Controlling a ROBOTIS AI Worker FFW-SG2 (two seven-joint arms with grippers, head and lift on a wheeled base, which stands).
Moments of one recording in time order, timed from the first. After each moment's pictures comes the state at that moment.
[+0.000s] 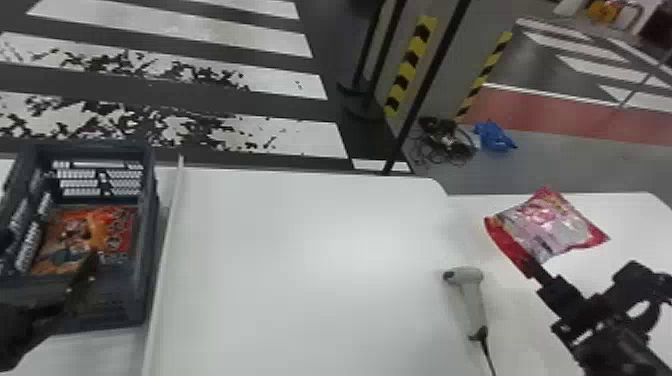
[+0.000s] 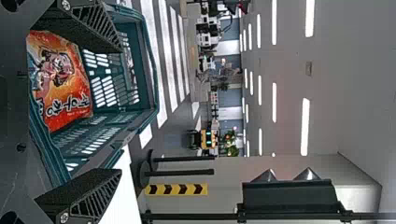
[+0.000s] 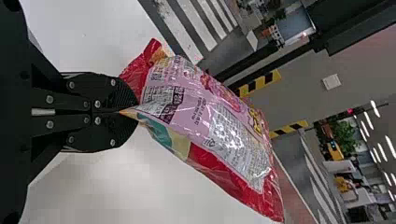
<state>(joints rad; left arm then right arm) 0.39 0.29 -0.07 -1.82 0.16 -0.15 -0.14 -0.19 -0.07 -1.08 -1.47 -0.01 0.62 0.54</state>
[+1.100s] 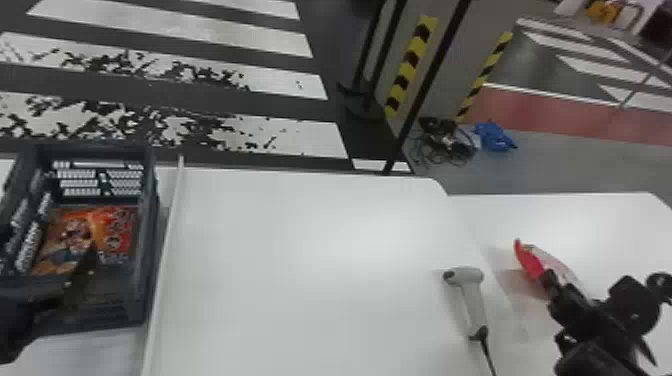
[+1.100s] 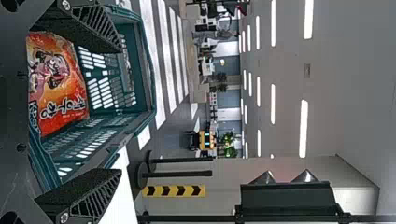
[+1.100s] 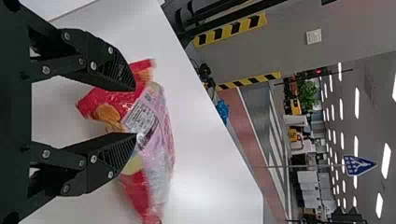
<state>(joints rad) 0.37 0.29 -0.07 -1.81 0.17 -0.15 -0.14 -0.23 -0.25 -1.04 -0.95 0.02 0.10 0.32</state>
